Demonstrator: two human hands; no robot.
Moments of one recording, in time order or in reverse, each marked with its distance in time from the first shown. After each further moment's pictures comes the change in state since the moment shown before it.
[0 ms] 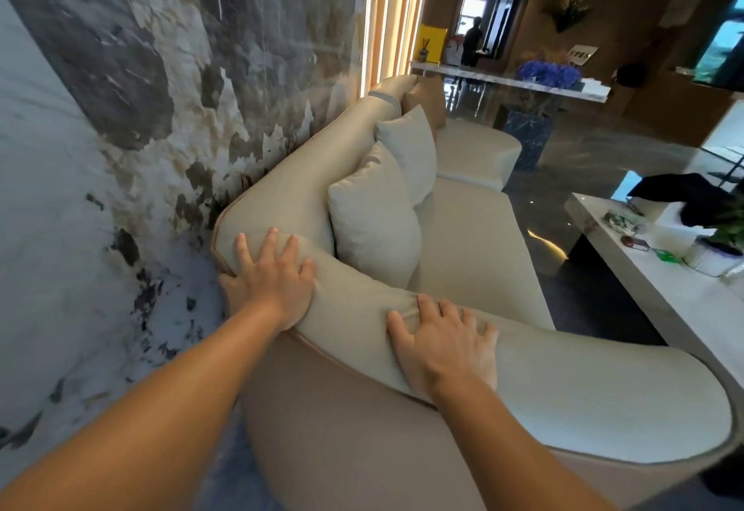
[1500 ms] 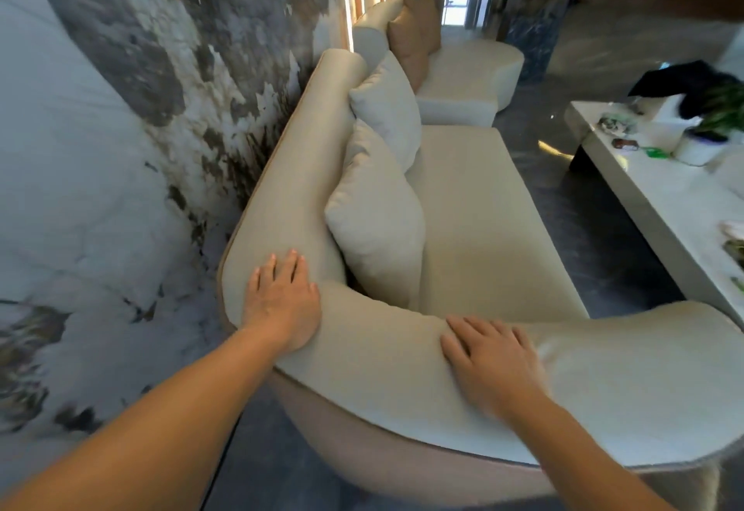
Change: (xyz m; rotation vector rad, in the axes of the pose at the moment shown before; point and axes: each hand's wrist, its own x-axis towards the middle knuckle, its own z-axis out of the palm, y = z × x) left_hand -0.210 -0.004 -0.039 0.275 -0.165 0.171; right_hand -0.201 0.131 -0.043 0.064 -0.200 -0.114
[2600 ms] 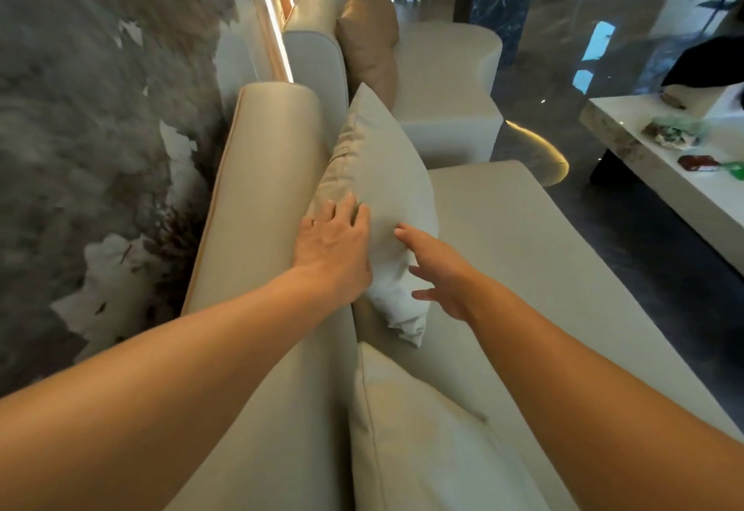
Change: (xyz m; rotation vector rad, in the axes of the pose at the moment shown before) left_hand 0.646 0.118 -0.046 0.209 0.105 0.485; right_hand 0.703 -0.081 -0.067 1.281 -0.157 0.386
